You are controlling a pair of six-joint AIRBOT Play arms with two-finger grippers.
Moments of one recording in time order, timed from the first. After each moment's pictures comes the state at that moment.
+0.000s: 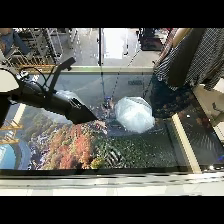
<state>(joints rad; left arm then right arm) -0.25 -1.28 1.67 0.70 -1.54 -1.19 -1.37 -1.27 2.10 -2.17 0.81 1.88</state>
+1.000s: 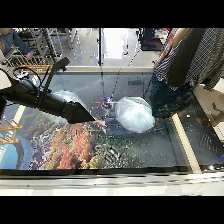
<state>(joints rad) -0.21 -1.28 1.67 0.61 -1.63 -1.31 -1.52 -1.21 2.05 -1.86 0.61 1.95</state>
